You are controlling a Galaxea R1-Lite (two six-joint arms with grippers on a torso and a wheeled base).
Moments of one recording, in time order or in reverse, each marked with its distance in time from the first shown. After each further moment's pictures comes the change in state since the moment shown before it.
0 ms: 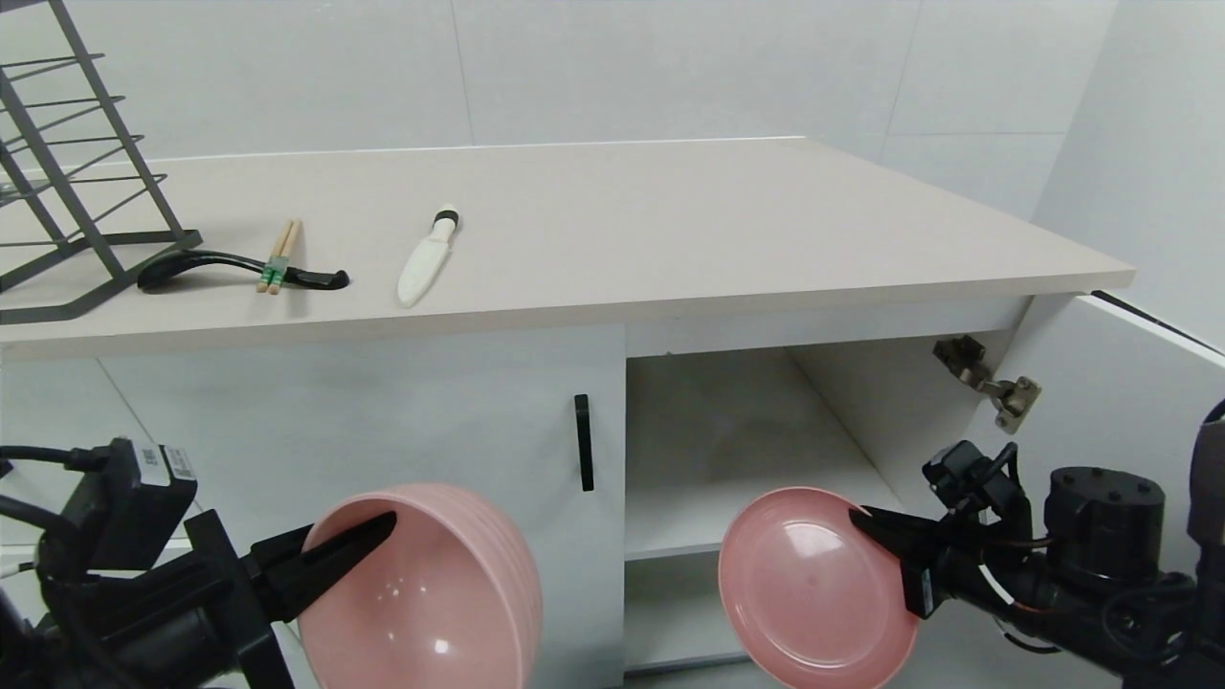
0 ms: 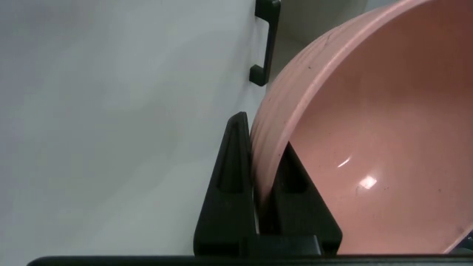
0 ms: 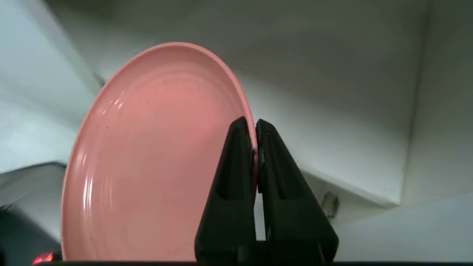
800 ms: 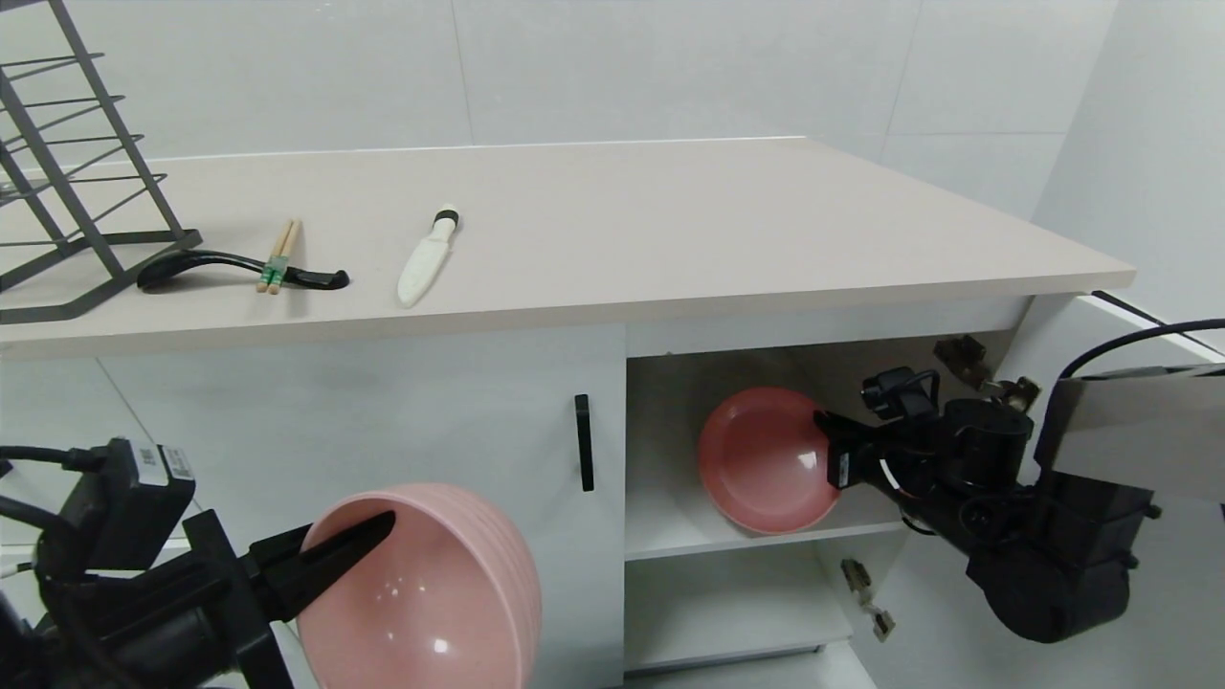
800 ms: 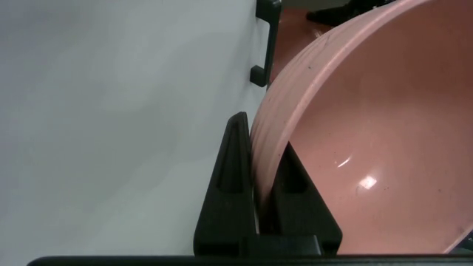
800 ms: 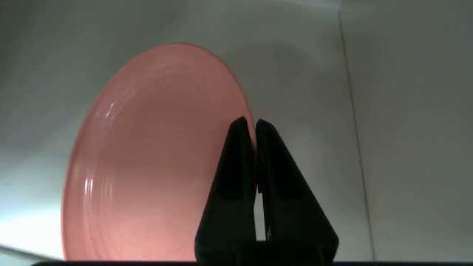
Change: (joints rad) left arm 0.002 -0.001 0.000 -0.001 0.000 0.000; right arm -0.008 0.249 -0.462 -0.001 -0.212 0.101
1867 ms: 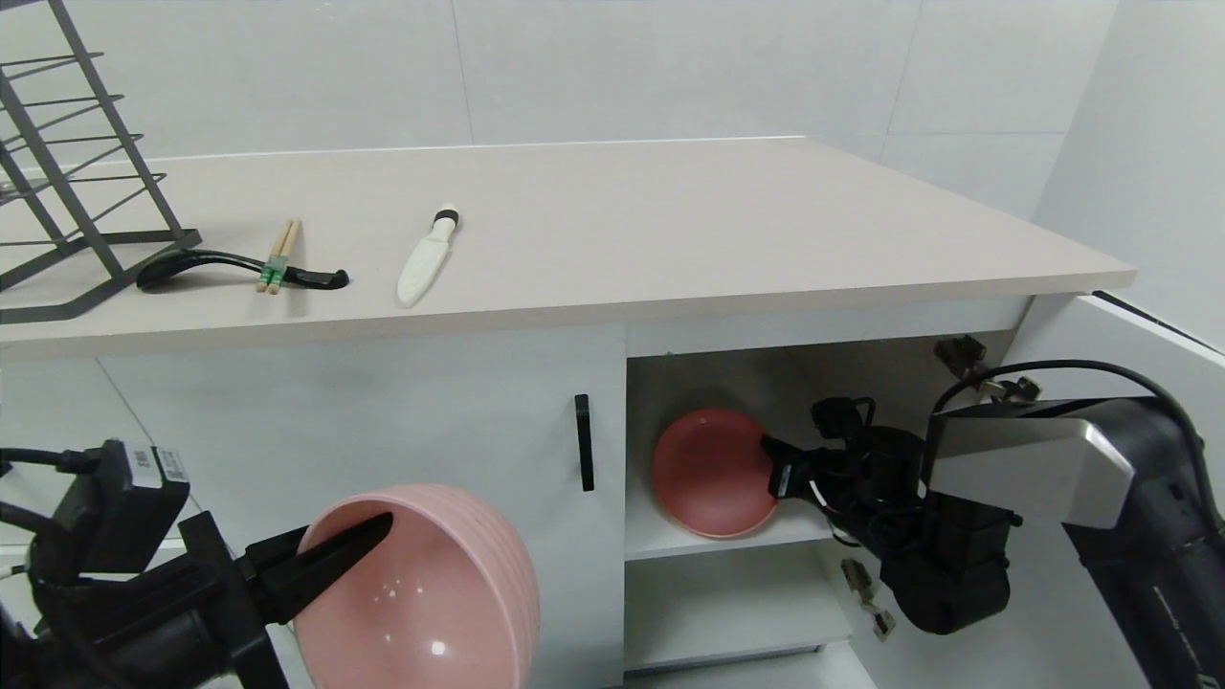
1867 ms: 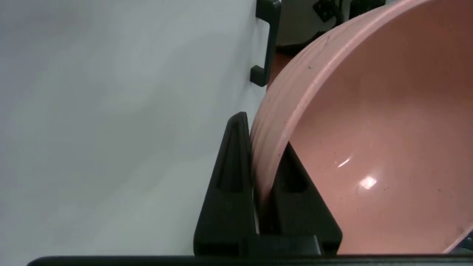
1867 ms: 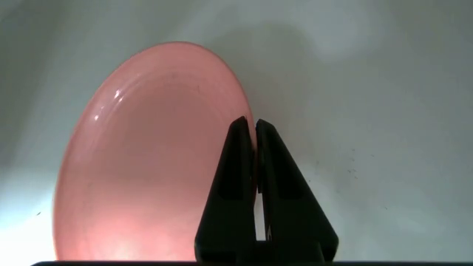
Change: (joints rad) left arm 0.001 -0.011 0.001 0.007 0.000 -0.001; right arm 0.069 0.285 -0.247 0.000 -0.004 0.294
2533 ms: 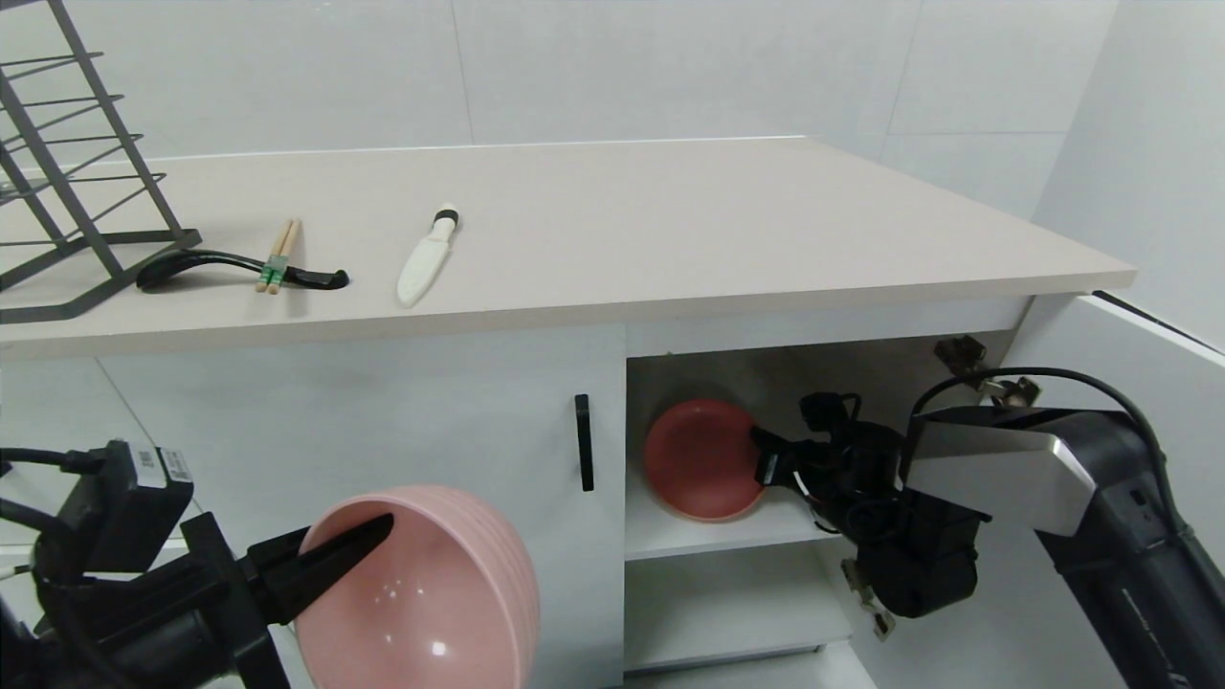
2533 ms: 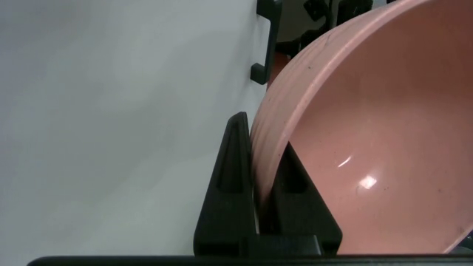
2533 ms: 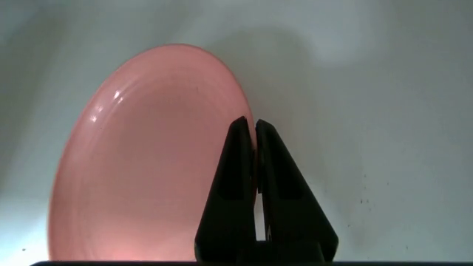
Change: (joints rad) left arm 0.001 0.004 0.000 0.004 0.000 -0.001; right arm 0.003 0.066 -0.136 0.029 -0.007 0.040
